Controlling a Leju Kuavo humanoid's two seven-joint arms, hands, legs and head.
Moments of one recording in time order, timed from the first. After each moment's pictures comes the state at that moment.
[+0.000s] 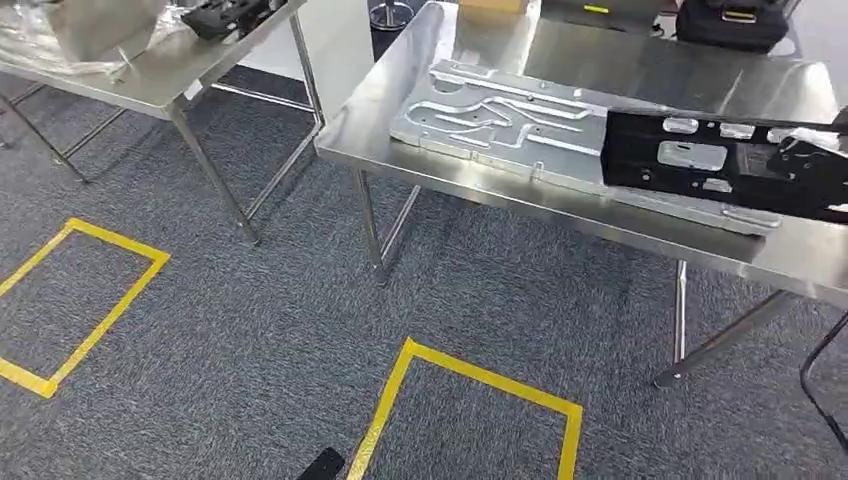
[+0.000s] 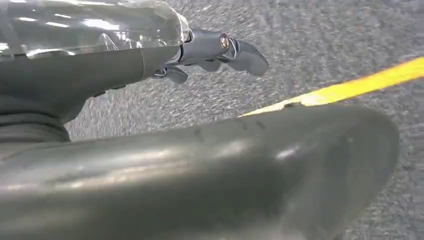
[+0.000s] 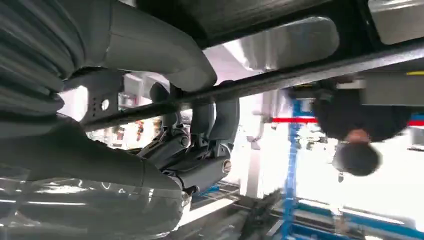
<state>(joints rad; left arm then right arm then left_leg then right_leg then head) -0.06 -0.13 0.25 -0.18 -0.70 0.22 -0.19 -1.28 -0.48 0.73 -0.83 0.70 -0.10 -0.09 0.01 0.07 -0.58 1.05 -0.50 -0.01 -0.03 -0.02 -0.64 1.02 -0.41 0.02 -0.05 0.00</state>
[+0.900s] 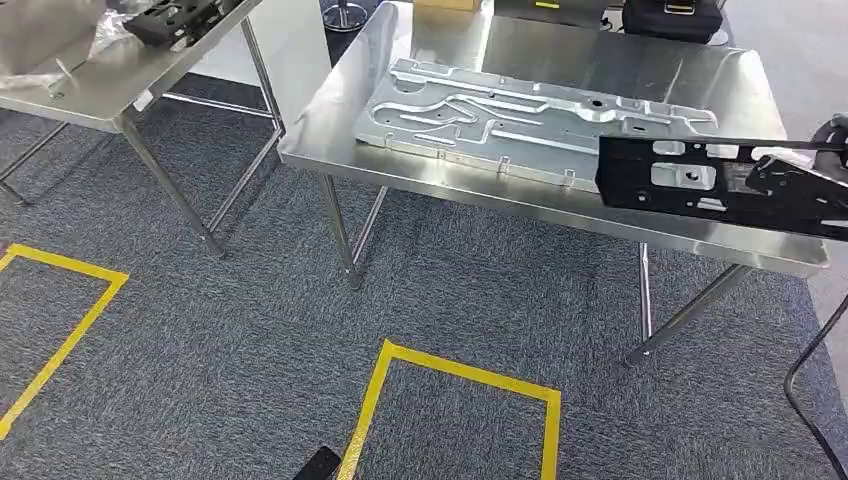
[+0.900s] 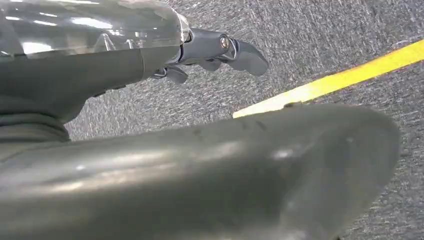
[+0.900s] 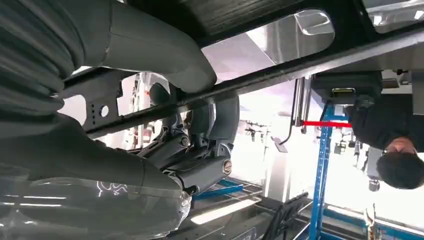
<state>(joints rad) -0.06 -0.13 0.28 -0.18 -0.68 0.21 -0.17 -1.24 -0.46 0.73 -0.80 0.73 -0.14 -0.09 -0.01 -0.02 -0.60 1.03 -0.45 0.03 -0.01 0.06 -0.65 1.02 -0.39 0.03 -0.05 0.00</state>
